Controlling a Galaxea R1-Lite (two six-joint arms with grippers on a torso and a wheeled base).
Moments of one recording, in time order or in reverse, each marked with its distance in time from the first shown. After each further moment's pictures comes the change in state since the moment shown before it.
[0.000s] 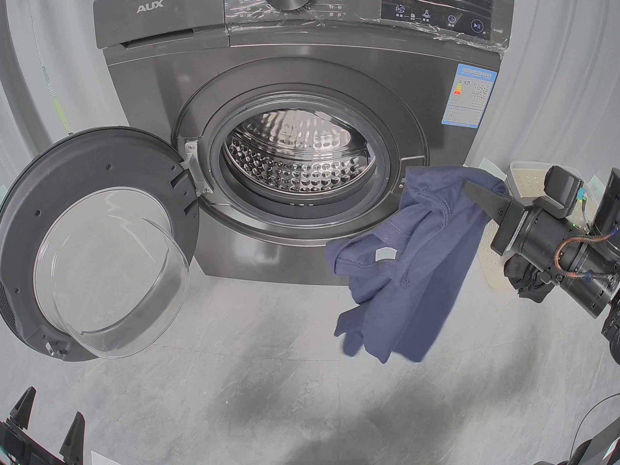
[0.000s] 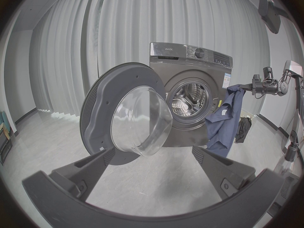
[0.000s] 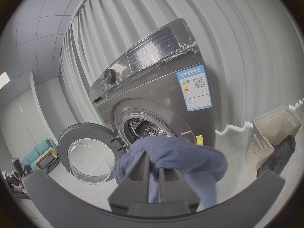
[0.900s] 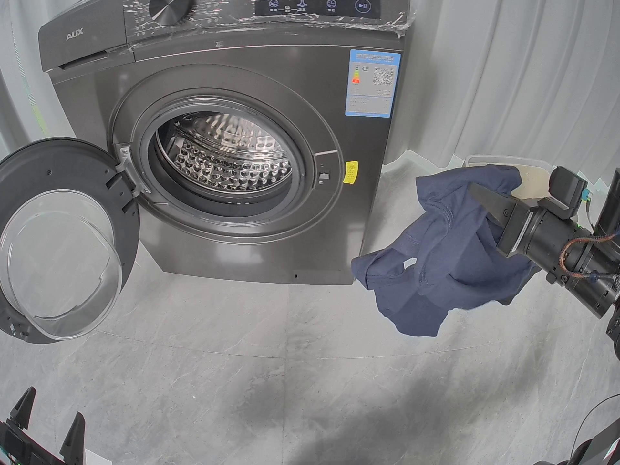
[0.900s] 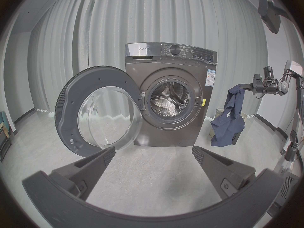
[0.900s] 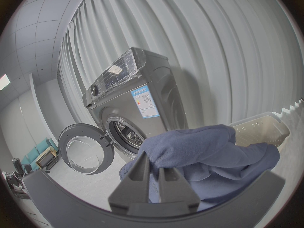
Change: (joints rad) left arm 0.000 0.000 0.000 0.001 0.000 0.000; right arm -0.007 -0.023 0.004 0.032 0.001 0.000
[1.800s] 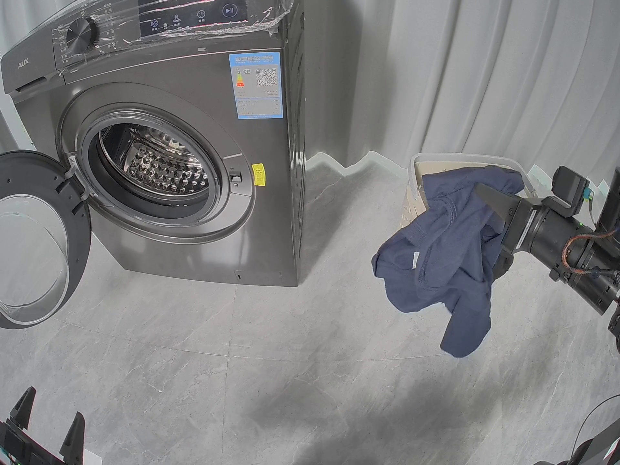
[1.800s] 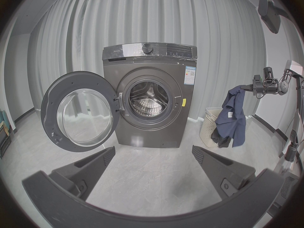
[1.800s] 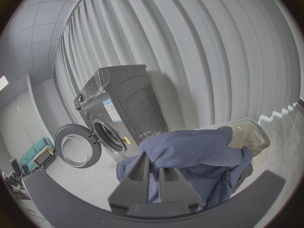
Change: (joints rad) left arm 0.000 0.000 0.000 0.000 0.000 0.000; right arm -0.034 -0.006 -0.006 0.031 0.000 0.000
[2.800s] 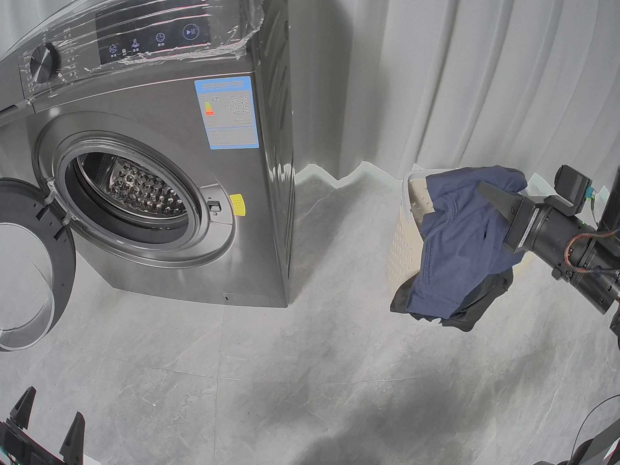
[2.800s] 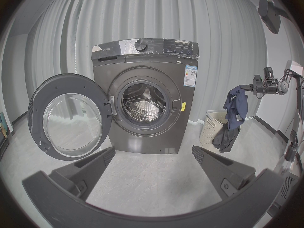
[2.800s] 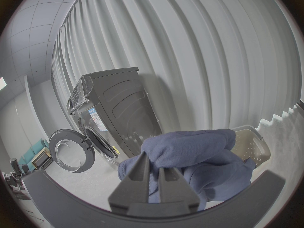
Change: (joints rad) left arm 0.000 0.000 0.000 -0.001 0.000 0.000; right arm -0.004 -0.008 -0.001 0.001 -0.002 0.000
